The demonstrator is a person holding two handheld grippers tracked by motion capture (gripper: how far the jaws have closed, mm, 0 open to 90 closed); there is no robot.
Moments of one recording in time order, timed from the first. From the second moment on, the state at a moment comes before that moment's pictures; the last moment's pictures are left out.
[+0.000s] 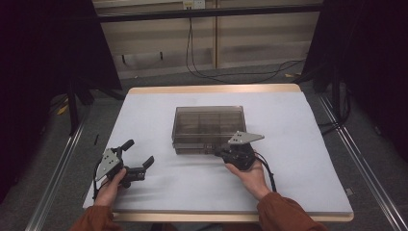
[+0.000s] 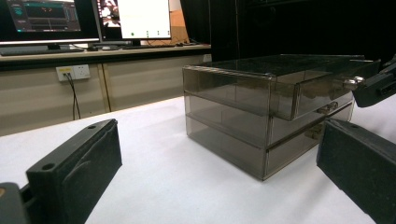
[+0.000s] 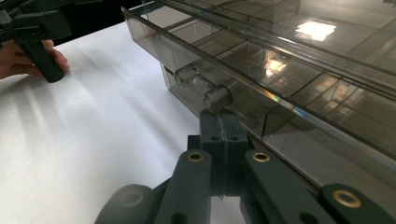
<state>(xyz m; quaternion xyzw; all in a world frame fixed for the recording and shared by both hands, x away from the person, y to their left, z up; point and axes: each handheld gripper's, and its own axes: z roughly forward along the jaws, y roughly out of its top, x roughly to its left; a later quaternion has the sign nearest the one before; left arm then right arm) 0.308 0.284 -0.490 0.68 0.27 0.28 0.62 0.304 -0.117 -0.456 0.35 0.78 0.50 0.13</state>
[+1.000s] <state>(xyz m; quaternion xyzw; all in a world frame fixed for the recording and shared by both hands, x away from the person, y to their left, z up) 0.308 0.284 -0.490 0.68 0.27 0.28 0.63 0.317 -0.114 -0.458 0.36 0.78 0.50 0.13</state>
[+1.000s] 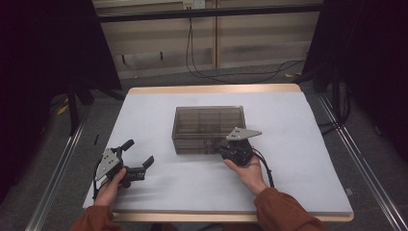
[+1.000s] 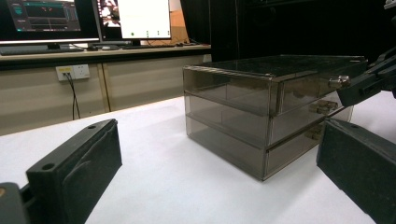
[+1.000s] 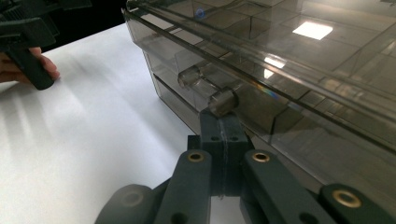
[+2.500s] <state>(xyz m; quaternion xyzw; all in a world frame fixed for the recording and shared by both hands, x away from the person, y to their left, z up) 0.308 0.283 -0.490 0.68 0.28 0.28 0.62 0.259 -0.202 -0.427 0.41 0.72 0.53 0.16</state>
